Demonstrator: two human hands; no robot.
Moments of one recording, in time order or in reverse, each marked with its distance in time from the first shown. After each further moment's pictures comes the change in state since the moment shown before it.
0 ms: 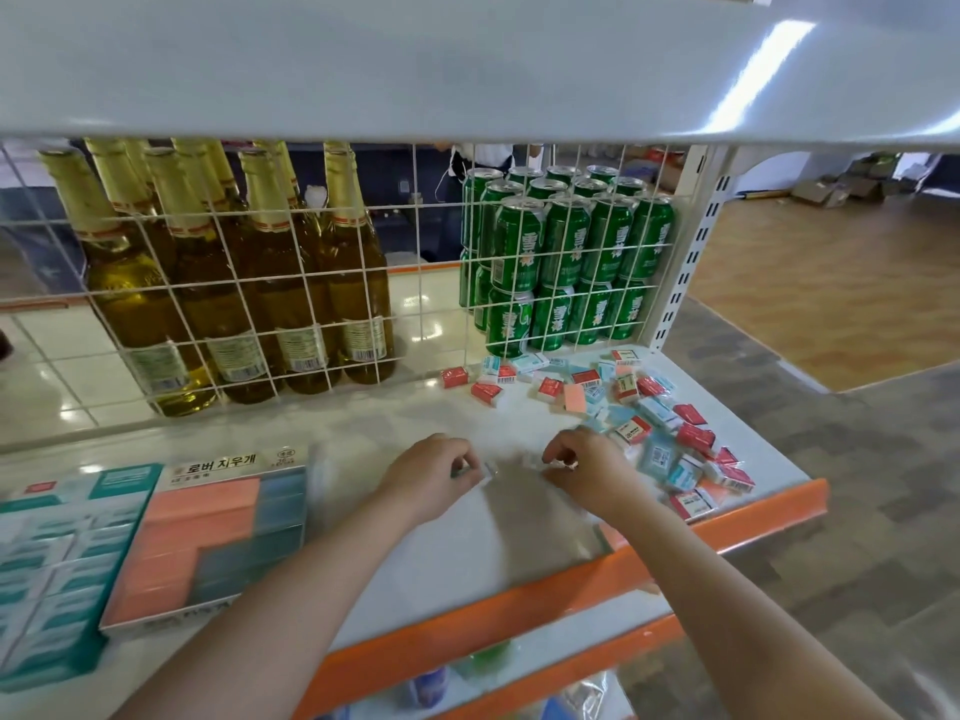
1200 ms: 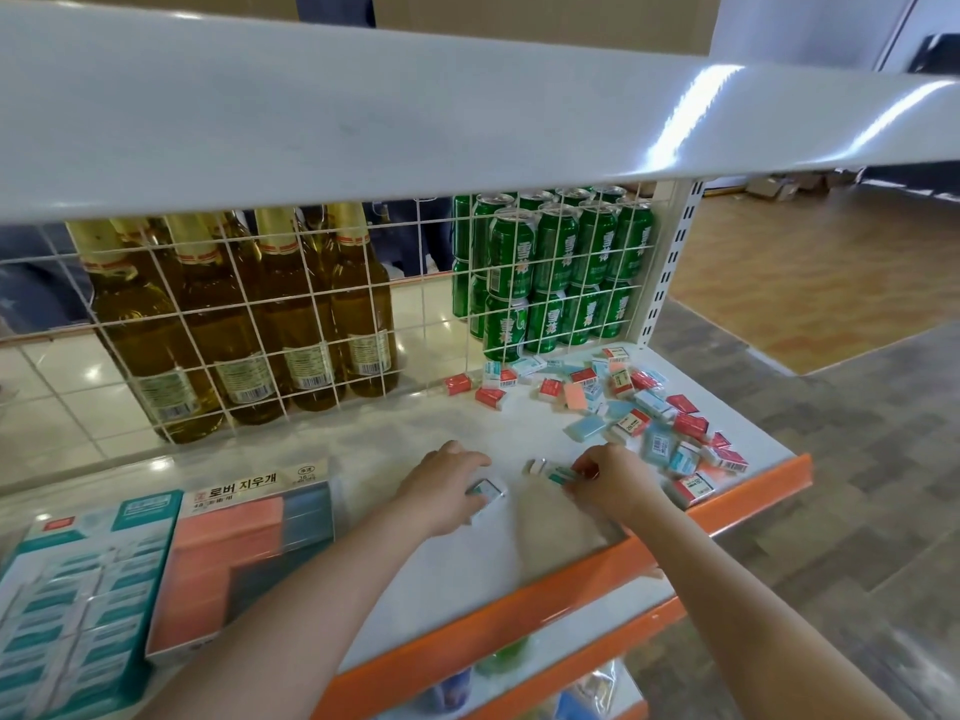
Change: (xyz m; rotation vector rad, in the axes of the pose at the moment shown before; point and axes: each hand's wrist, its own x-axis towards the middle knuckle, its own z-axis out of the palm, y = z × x) left_hand -0.012 -0.003 -0.012 0.117 -0.191 0.050; right_hand -0.023 -0.011 0.002 -0.025 0.005 0.295
